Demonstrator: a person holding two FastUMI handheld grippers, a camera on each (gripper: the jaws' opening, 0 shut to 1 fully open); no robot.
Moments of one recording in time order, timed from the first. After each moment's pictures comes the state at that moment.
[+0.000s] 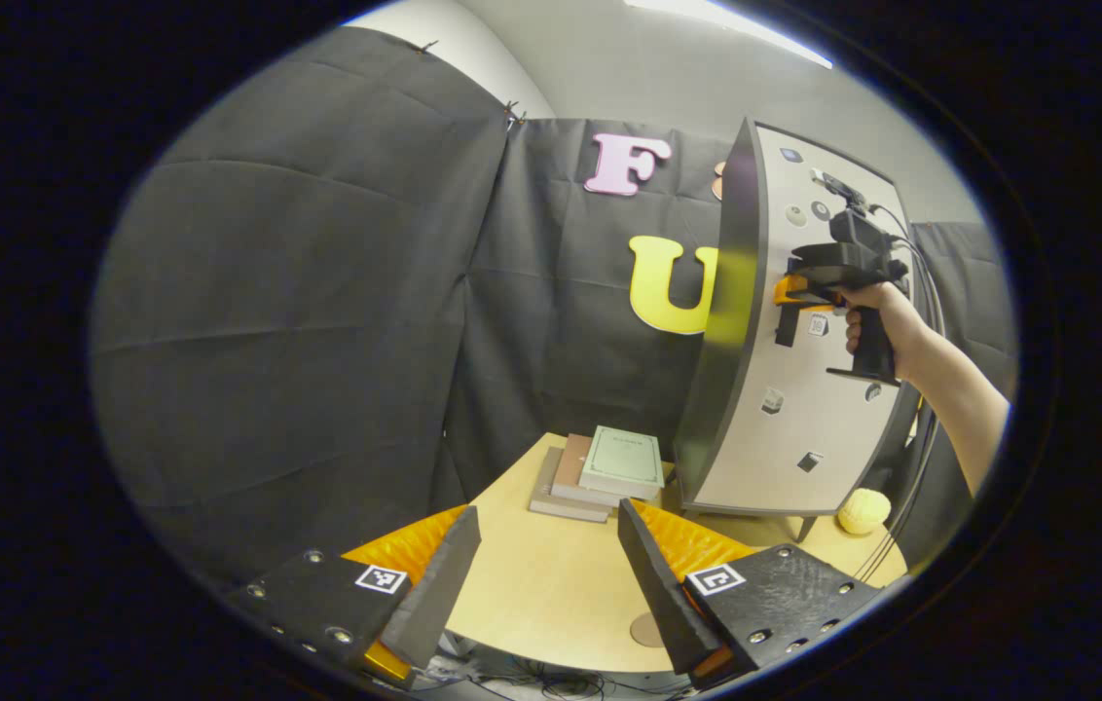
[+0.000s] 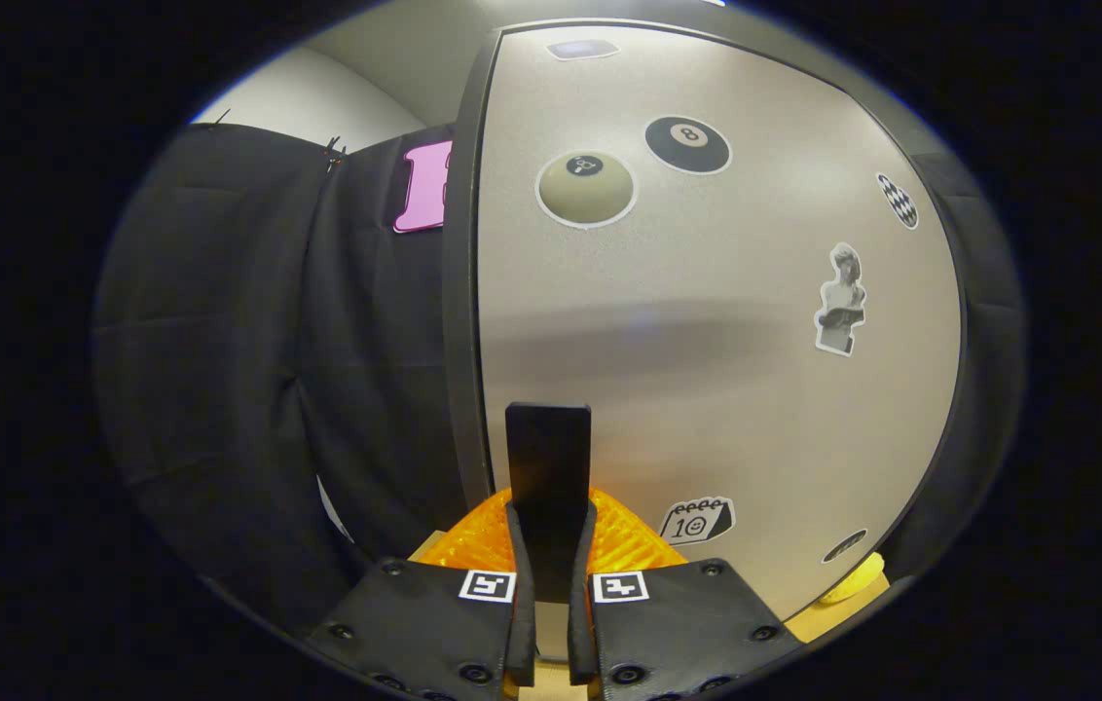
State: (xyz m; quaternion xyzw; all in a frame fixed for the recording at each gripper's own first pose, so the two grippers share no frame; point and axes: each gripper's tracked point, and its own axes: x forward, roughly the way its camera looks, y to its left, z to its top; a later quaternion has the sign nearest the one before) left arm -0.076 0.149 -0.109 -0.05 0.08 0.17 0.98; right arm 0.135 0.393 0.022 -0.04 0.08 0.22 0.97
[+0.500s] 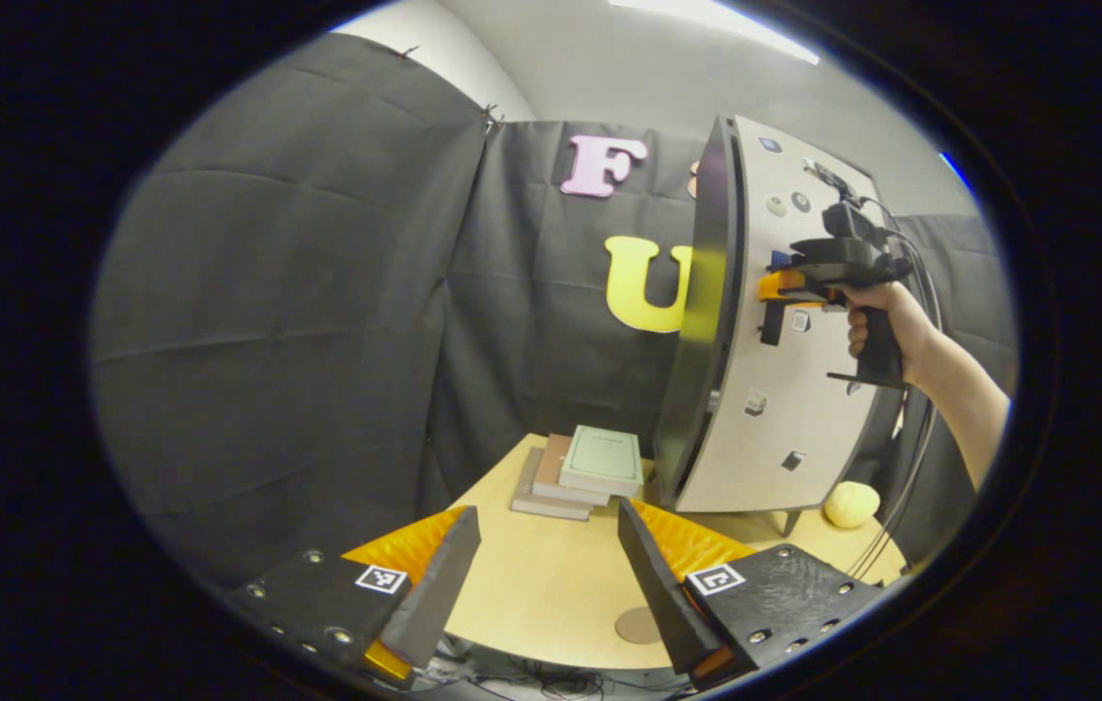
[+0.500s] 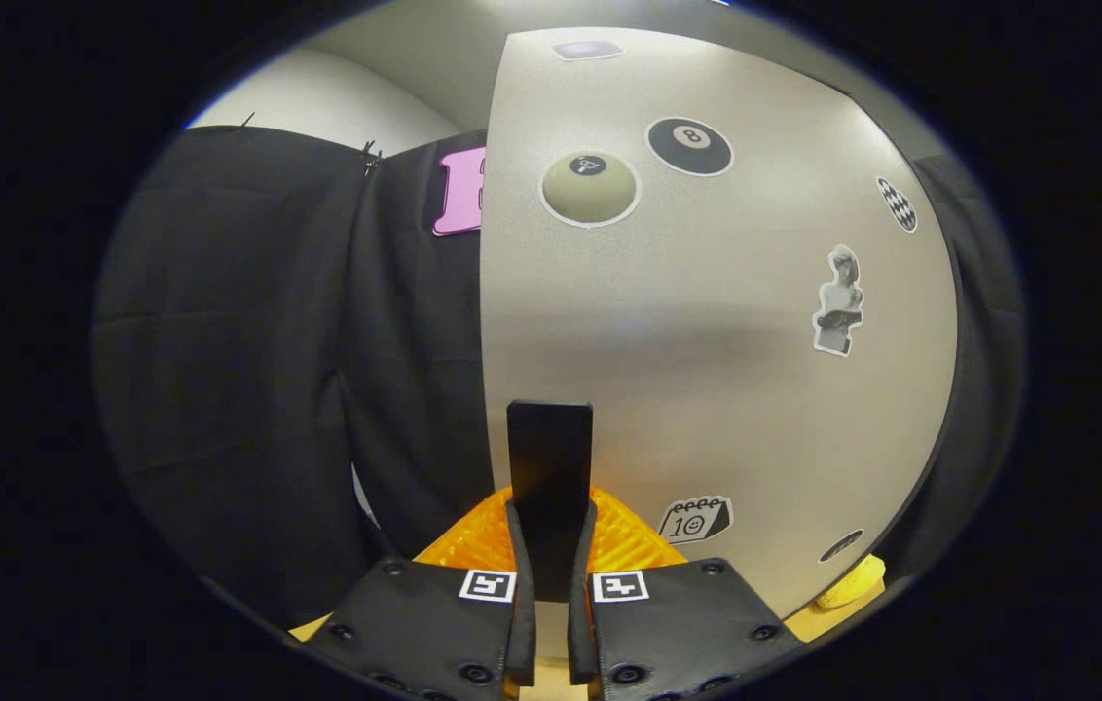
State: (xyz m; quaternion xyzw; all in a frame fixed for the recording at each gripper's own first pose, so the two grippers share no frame) left arm -0.076 0.113 -0.104 -0.04 0.08 0.15 0.98; right arm 0.106 0.387 0.024 -0.05 0.08 0.29 0.95
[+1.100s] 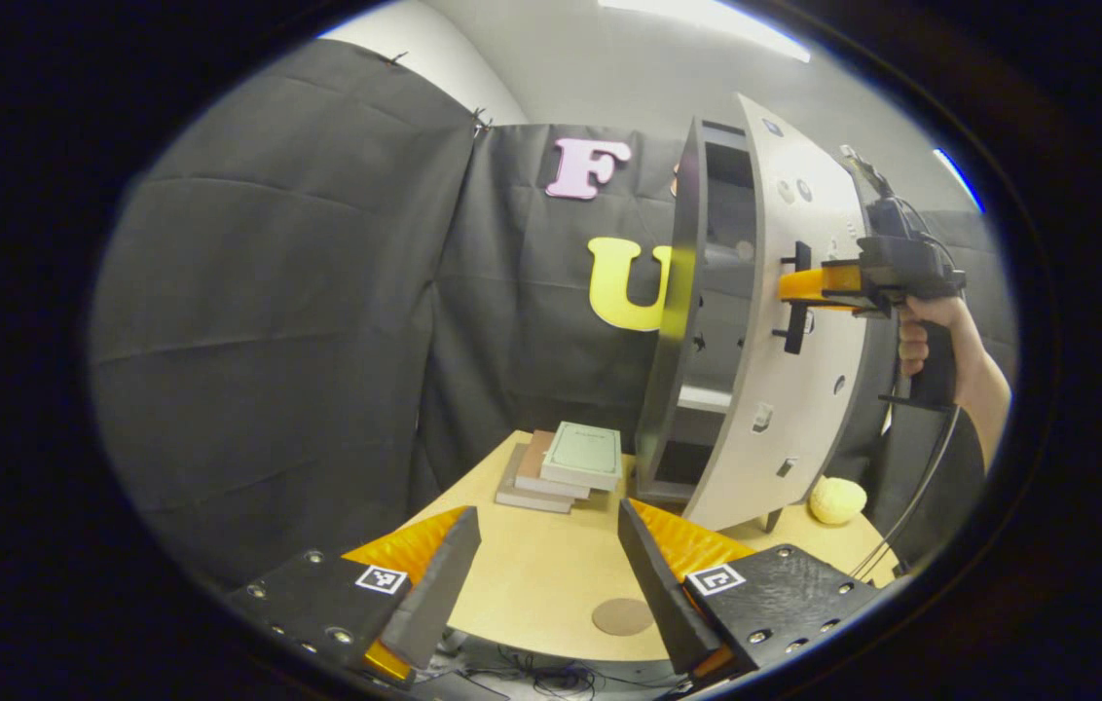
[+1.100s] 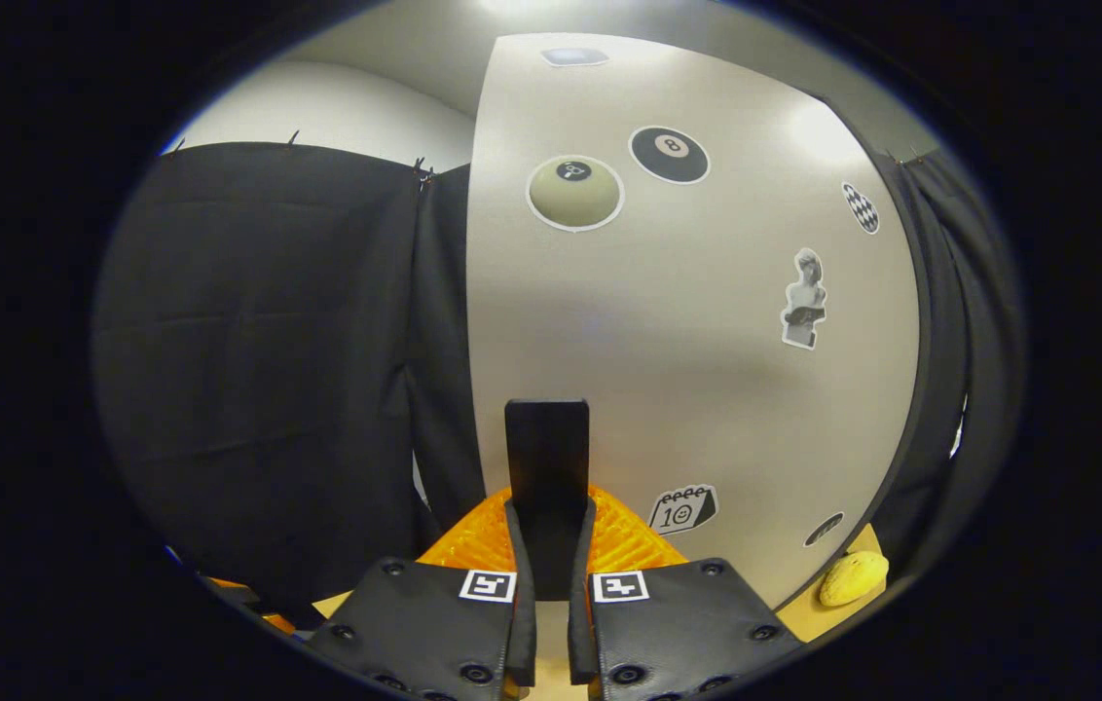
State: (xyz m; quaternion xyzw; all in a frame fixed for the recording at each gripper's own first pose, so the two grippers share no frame) left arm -0.095 0.068 -0.107 -0.04 0.08 0.14 0.99; right arm 0.070 0.357 0.030 -0.04 0.07 0.37 0.93
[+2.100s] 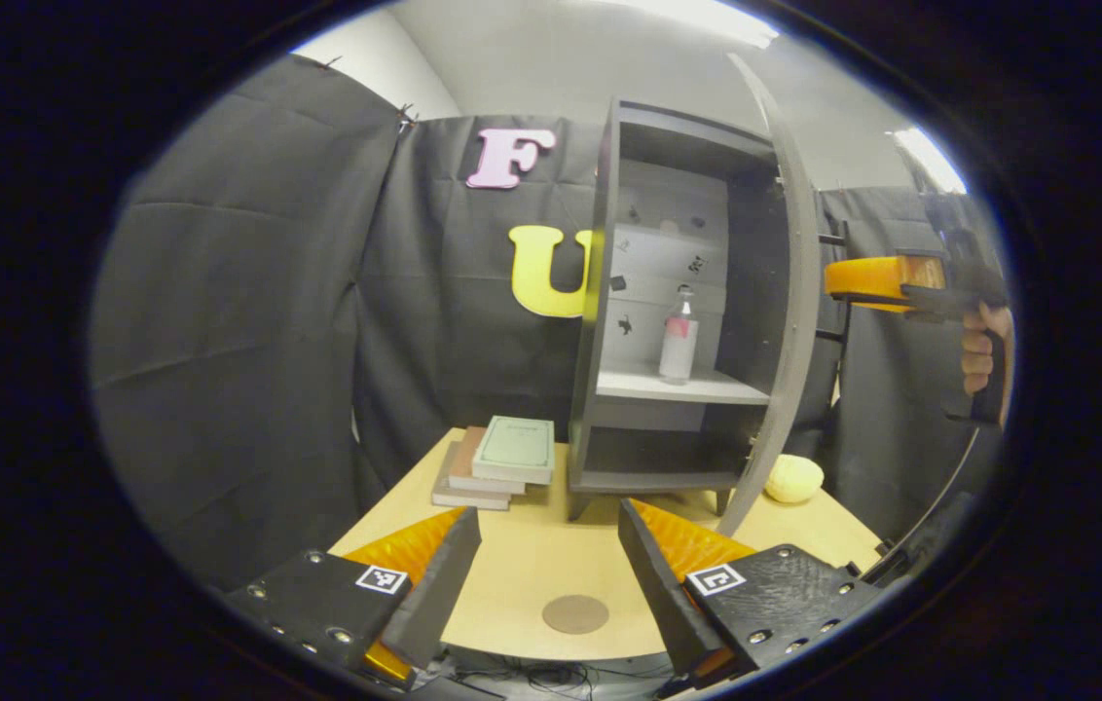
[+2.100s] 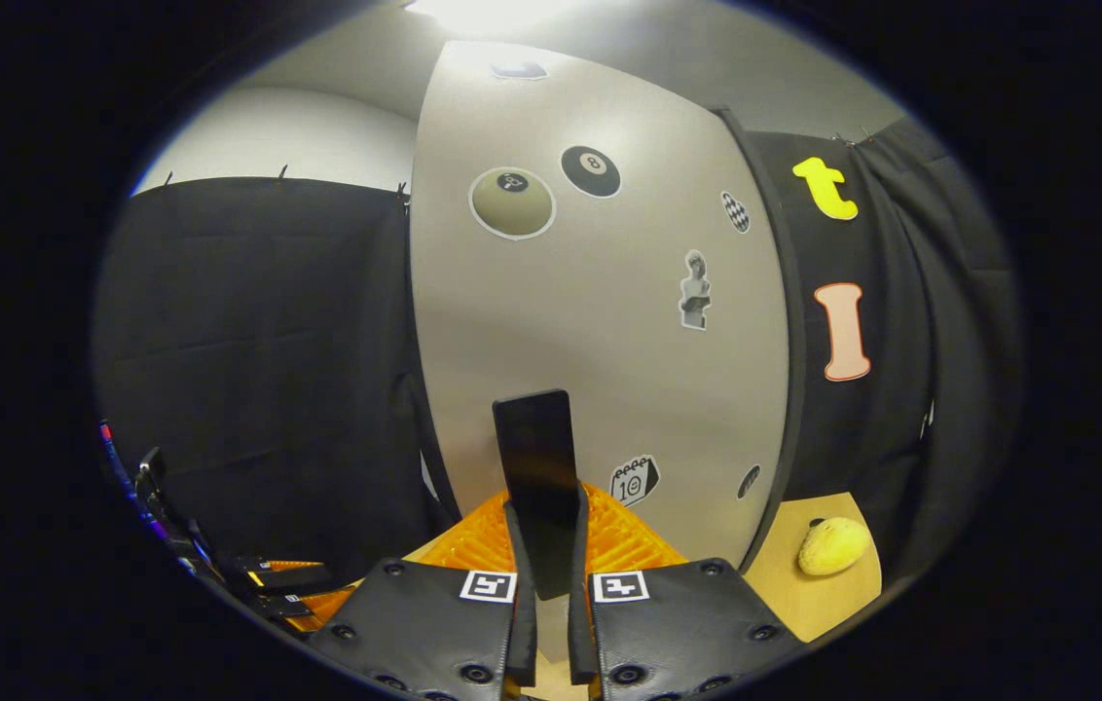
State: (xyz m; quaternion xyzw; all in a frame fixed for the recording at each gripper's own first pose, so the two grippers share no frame) left arm -0.051 -0.012 -0.103 -0.01 0.10 0.03 0.99; right arm 0.072 0.332 0.031 0.00 0.08 0.35 0.93
